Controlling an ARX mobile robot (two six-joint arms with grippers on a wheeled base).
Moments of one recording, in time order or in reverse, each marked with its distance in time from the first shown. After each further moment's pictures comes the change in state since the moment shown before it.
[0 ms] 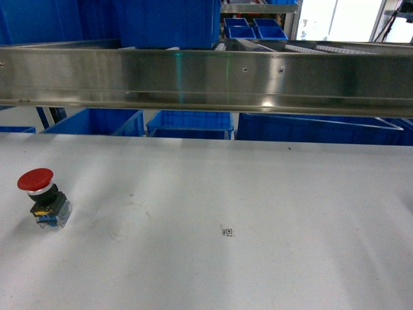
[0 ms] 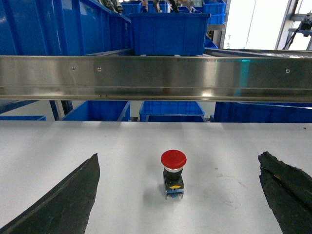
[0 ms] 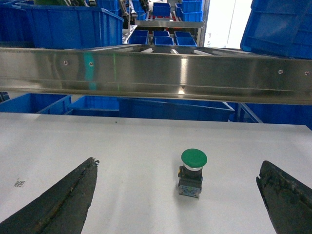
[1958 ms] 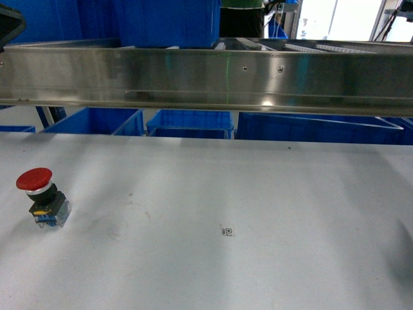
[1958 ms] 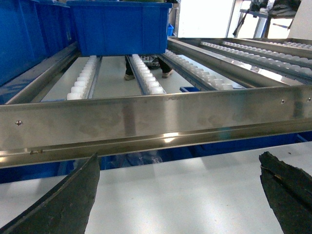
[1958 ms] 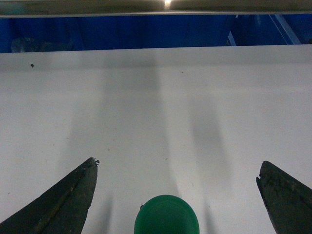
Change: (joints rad) left arm 0.084 1.314 0.565 0.677 0.308 -0.008; right arm -0.126 1.577 0.655 0.385 -0.034 -0.010
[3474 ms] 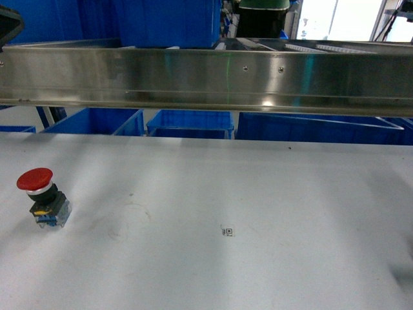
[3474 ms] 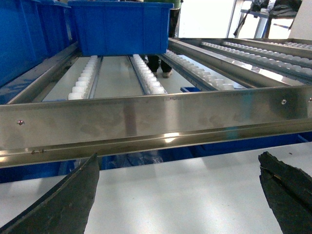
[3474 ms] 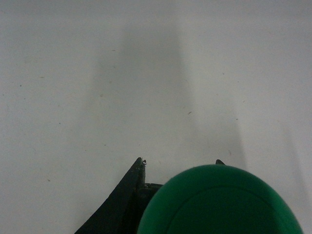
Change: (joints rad) left arm 0.001 0.000 0.000 0.000 0.000 0.000; right arm 0.003 0.249 -0.047 0.189 -0.040 -0.030
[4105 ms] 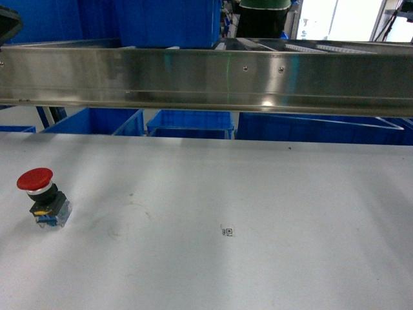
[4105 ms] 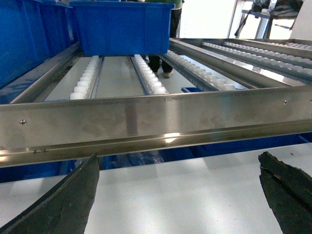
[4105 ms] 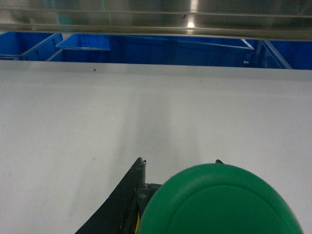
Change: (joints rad) left arm 0.000 0.000 0.000 0.000 0.000 0.000; right arm -0.075 -0.702 -0.418 0.056 -0.145 -0.009
